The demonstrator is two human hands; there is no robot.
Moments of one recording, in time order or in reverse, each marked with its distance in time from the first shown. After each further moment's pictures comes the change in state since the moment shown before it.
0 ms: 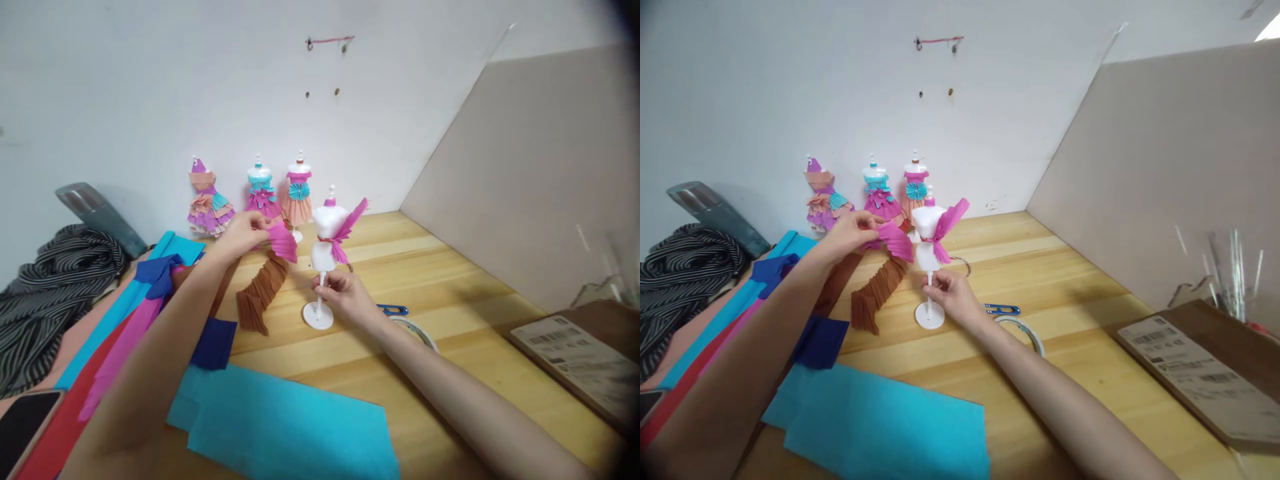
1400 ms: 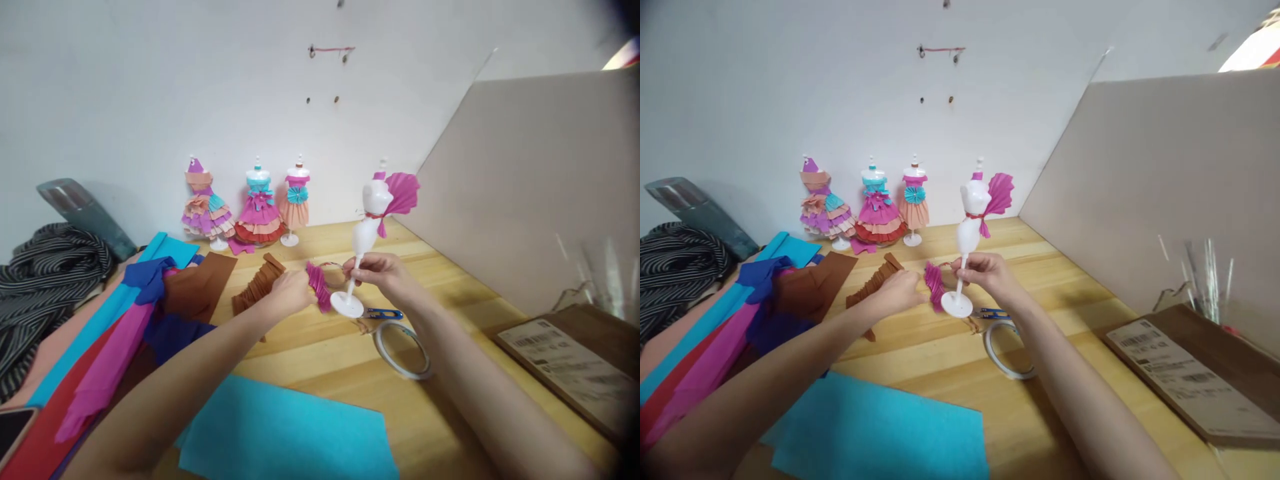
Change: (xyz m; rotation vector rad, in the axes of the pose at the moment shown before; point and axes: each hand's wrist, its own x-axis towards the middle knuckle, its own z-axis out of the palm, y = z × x) left_hand -0.044 0.034 0.099 0.202 -0.430 -0.192; right_hand 0.008 -0.042 -0.069 0.024 0.028 0.023
